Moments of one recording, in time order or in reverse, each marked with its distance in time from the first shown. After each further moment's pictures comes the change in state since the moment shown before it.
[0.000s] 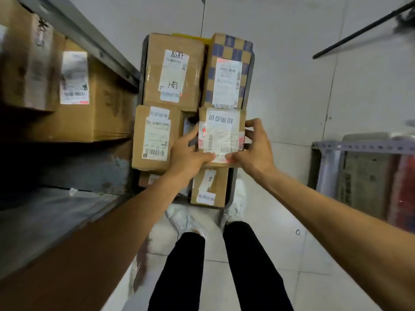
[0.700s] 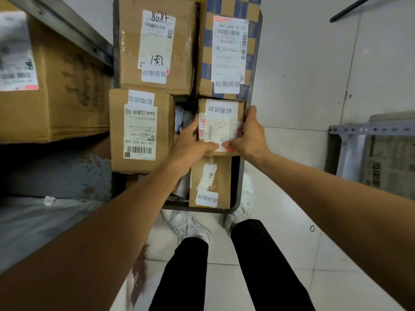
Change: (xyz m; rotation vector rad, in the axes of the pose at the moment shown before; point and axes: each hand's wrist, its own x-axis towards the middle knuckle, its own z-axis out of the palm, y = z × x) left_hand 0.094 -0.072 0.009 0.125 -0.136 -0.071; right_hand 0.082 0.081 0.046 -0.136 -0.041 0.087
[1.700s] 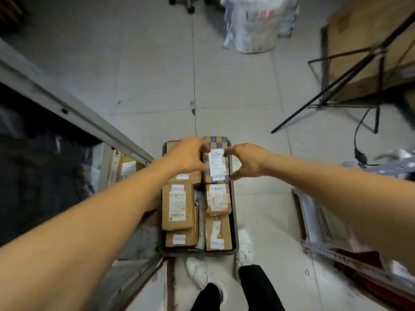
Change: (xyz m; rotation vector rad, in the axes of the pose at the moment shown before) left_hand -0.233 0.326 -0.056 1.113 -0.079 0.501; right_hand -0.191 -0.274 -0.203 -0.893 -0.210 -0.407
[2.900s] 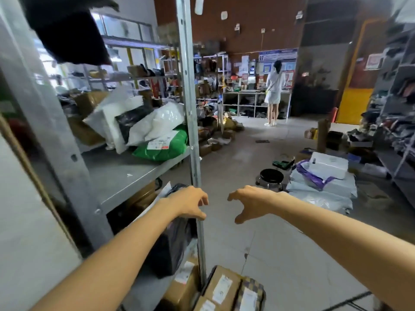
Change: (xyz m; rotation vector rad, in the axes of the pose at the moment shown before) left_hand -0.420 0.212 -0.206 0.321 0.496 -0.261; right_hand -0.347 -0.228 -0.271 -0.552 0.299 -0.474
